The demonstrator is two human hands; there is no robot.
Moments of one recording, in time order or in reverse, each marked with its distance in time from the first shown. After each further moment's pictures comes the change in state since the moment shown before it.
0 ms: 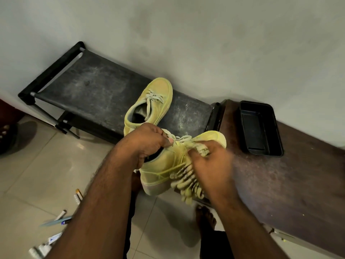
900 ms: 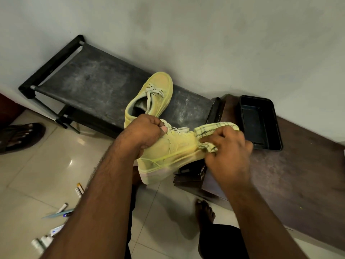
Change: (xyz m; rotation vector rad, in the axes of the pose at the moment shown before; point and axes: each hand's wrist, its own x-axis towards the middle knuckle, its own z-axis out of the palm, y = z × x) left_hand 0.012 -0.005 -0.001 0.116 0.128 0.076; right_hand 0.011 0.029 -0.025 -0.508 -0.010 -0.272
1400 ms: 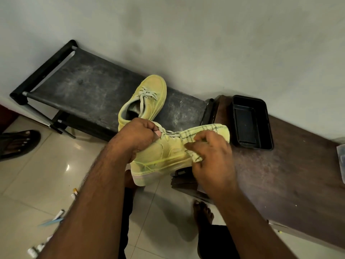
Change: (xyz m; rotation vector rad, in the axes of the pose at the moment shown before) left_hand -0.005 0.003 -0.001 0.016 -0.026 0.025; right_hand -0.014 -0.011 0.002 0.158 -0.008 -0.100
